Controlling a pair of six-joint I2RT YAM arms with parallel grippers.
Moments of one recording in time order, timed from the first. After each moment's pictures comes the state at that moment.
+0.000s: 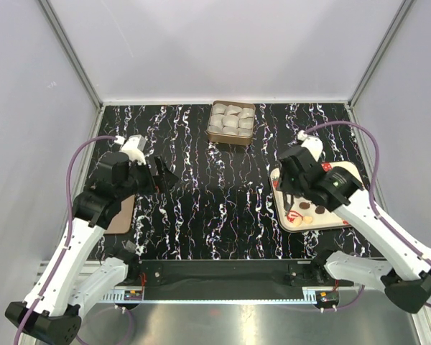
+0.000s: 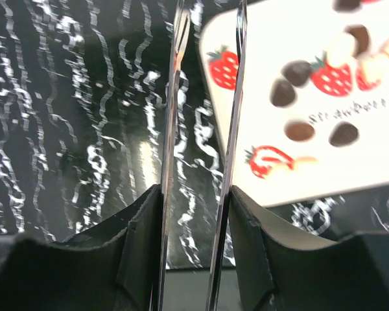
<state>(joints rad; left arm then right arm) -0.34 0.79 0.93 -0.70 0.17 -0.42 0.72 1.10 1.21 -1.02 0.45 0.74</state>
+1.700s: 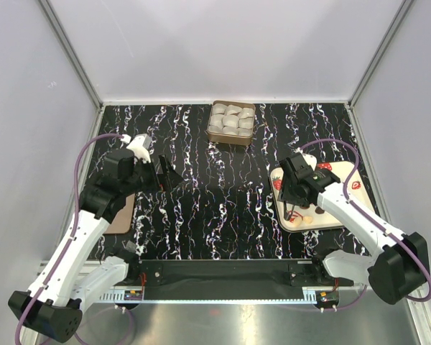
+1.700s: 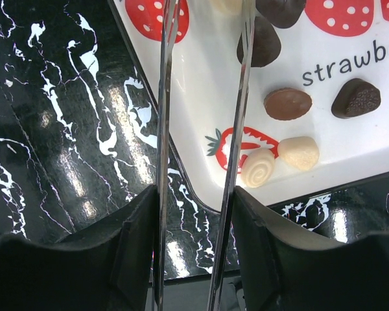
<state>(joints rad) -0.34 0.85 0.92 -0.66 0.22 -0.44 0.49 1.18 0.90 -0.87 0.27 0.69</state>
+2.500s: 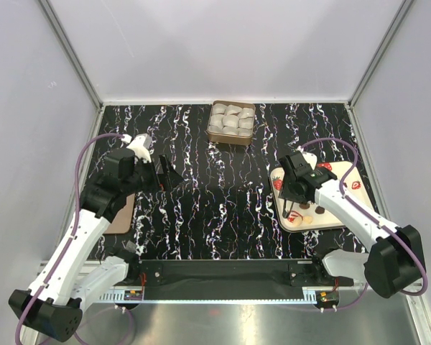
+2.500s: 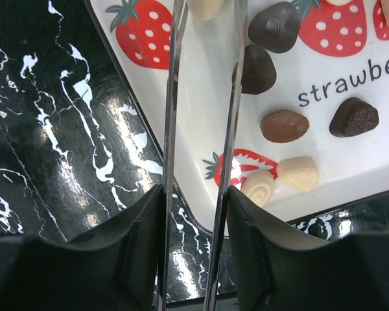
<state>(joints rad) -0.34 0.86 0.92 -0.66 0.23 -0.44 0.46 1.23 0.88 -0.80 0.29 0.68</state>
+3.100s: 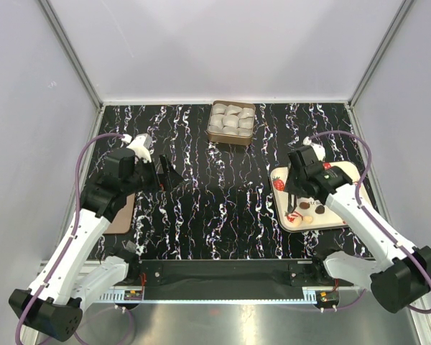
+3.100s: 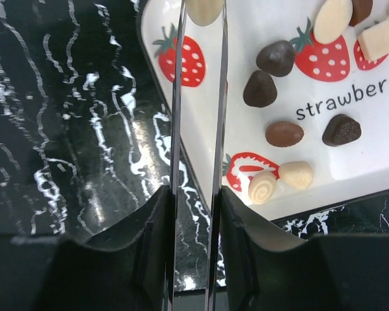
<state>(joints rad) -0.34 0.86 0.92 -0.66 0.23 -0.44 0.45 1.12 0.96 -0.85 0.29 0.66</state>
